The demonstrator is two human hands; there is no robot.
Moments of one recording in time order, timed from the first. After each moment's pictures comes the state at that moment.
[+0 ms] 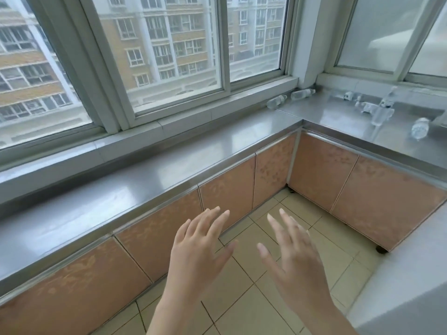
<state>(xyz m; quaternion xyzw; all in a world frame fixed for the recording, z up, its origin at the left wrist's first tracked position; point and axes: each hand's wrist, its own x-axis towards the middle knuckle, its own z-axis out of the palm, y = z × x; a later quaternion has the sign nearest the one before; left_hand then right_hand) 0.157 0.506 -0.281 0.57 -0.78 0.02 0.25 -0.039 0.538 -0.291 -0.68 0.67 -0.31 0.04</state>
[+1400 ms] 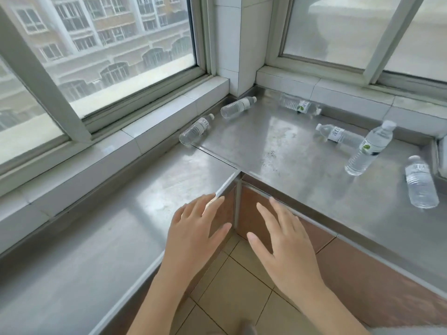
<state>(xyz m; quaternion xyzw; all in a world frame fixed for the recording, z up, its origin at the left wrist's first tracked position) -0.252 -0.221 -0.313 0.48 -0.85 -0.05 0.20 -0.425 -0.126 -0.301 -0.61 0.76 -0.22 0.08</state>
